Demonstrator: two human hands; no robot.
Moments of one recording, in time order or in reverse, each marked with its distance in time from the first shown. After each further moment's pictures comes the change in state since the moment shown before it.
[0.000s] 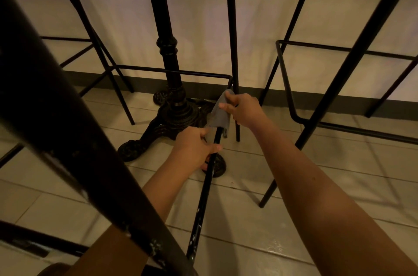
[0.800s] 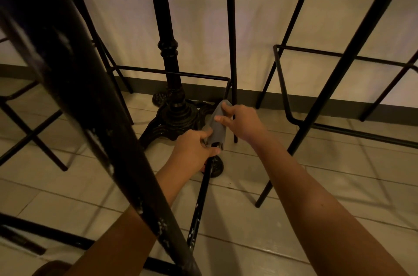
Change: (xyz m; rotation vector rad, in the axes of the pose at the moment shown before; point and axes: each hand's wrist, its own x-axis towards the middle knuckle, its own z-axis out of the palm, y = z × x) left_hand -0.009 -0.003 0.001 0.137 0.040 0.060; right_hand -0.034 -0.004 0.006 -0.152 0.037 -0.168
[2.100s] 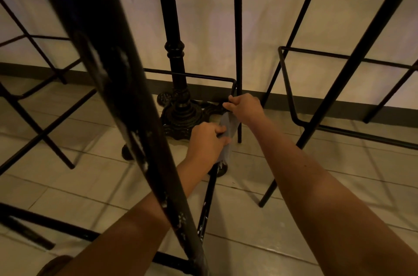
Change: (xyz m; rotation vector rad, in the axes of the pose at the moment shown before) left_hand 0.018 0.004 0.015 0.133 0.233 0.222; right_hand 0.044 0.003 -0.001 0.163 0.022 0.307
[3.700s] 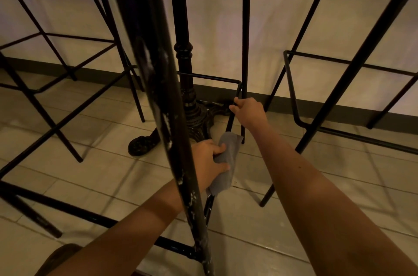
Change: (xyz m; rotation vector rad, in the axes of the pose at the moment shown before) left_hand -0.049 -0.015 -0.015 0.108 -0.132 0.089; right_hand -0.016 -0.003 0.005 -0.030 0.048 0.005
